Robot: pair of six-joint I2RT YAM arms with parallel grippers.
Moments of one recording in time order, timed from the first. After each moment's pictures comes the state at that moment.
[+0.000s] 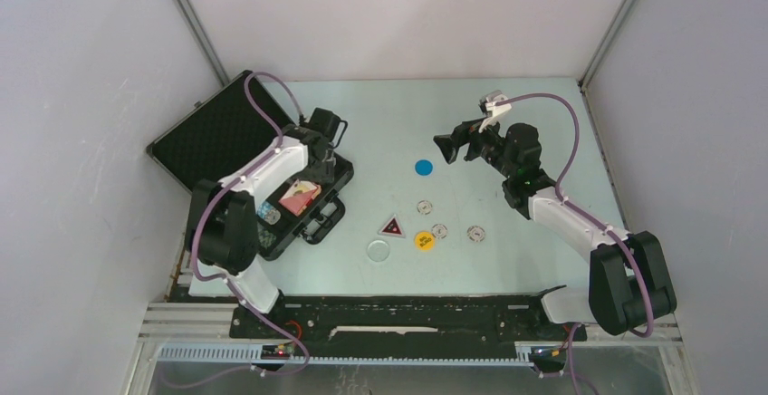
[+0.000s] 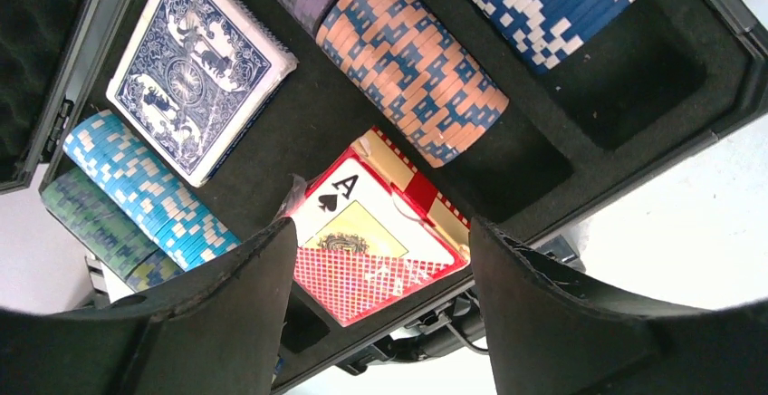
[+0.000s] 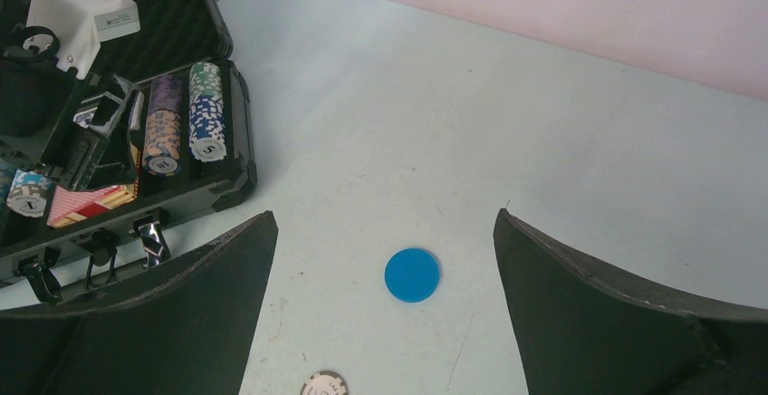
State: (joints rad) left arm -0.36 1.69 1.27 -0.83 -0.46 -0.37; right arm 0.34 1.34 0.77 0.49 -0.32 0.14
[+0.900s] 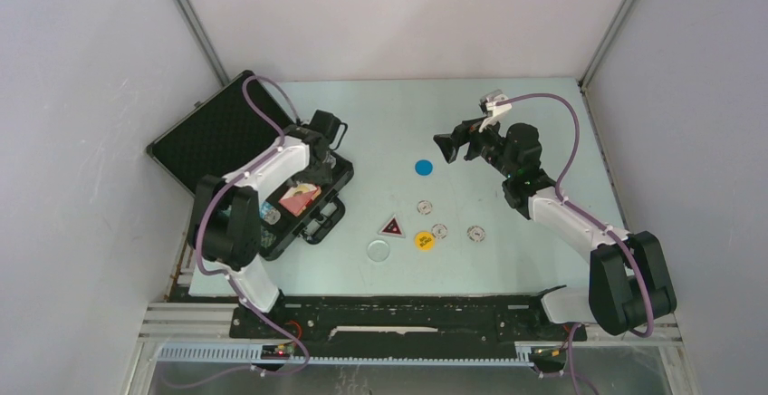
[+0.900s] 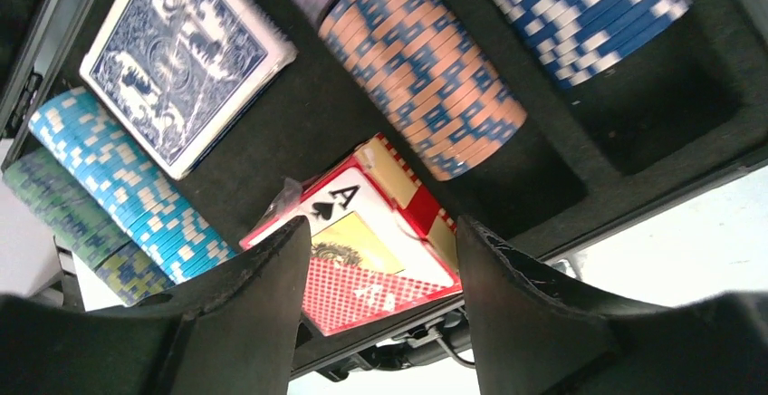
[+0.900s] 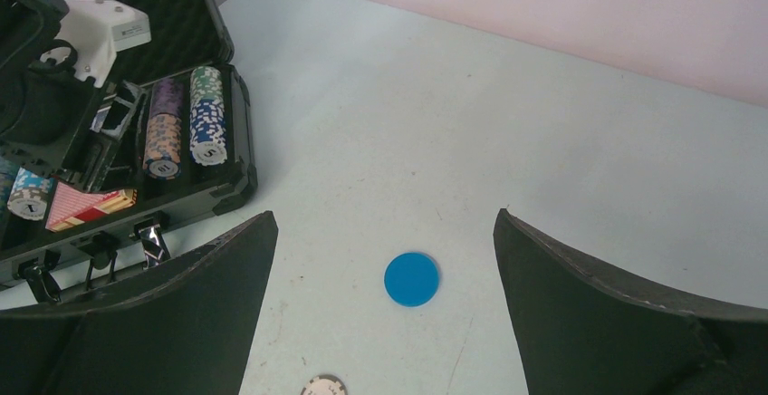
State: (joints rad) left arm -0.35 1.73 1.28 -0.83 -0.46 -0.42; right arm 0.34 1.34 0.77 0.50 -0.32 0.14
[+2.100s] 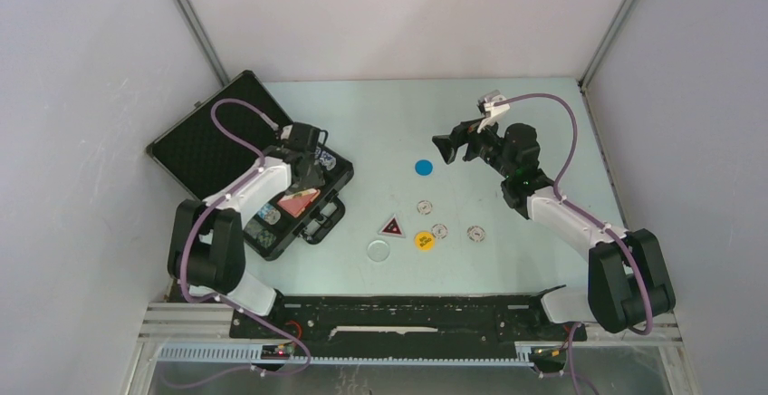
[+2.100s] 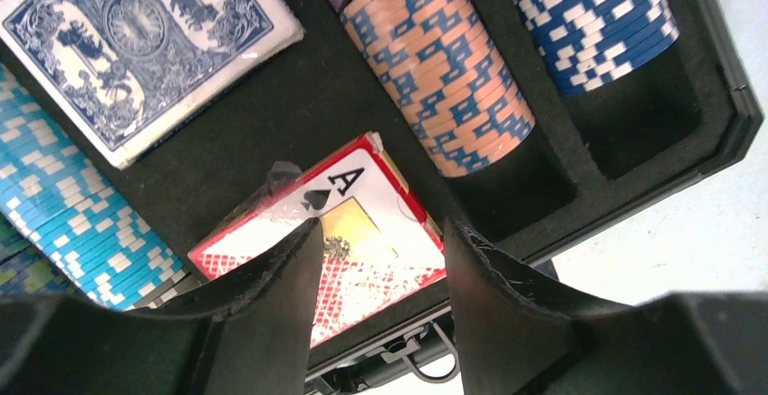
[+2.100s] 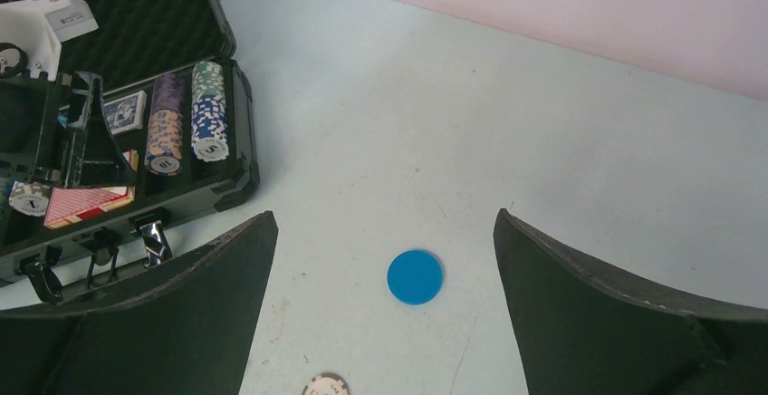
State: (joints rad) left arm -0.27 1.54 1.03 -0.59 -0.34 -0.53; right arm 0.34 1.35 0.77 0.50 -0.32 0.15
